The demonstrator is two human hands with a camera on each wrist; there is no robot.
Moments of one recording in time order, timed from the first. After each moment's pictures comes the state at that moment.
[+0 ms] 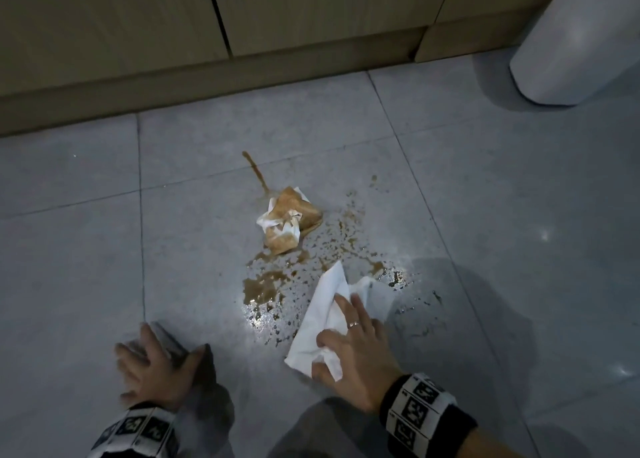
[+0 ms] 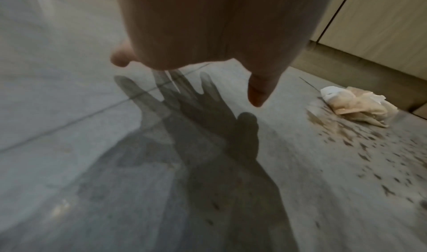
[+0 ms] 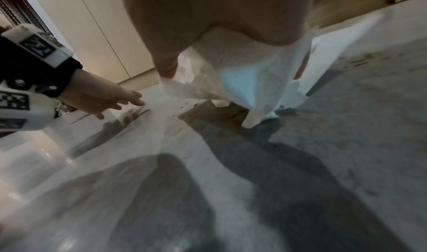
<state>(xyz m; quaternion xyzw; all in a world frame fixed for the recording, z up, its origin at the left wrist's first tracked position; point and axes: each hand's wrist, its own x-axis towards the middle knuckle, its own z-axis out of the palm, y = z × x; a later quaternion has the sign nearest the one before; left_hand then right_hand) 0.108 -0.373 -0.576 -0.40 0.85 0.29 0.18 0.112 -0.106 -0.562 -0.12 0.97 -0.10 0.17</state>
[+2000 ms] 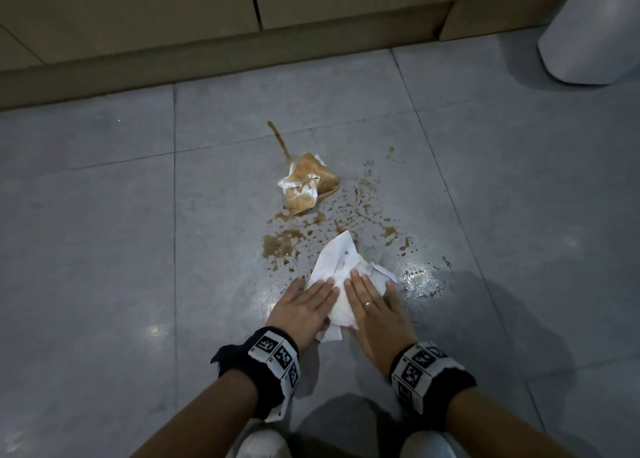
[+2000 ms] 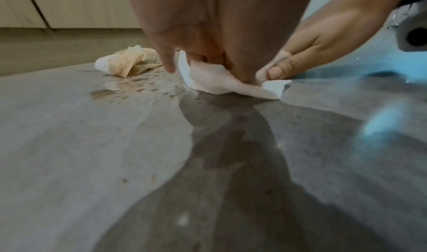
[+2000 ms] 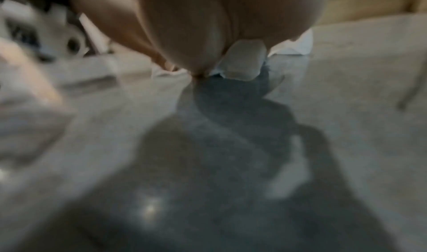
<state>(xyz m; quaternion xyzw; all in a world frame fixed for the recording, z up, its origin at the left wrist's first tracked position) 0.117 -0.250 -0.565 0.30 0.90 -0.04 0.31 0.144 -0.086 -0.598 -0.15 0.97 -0.05 0.20</state>
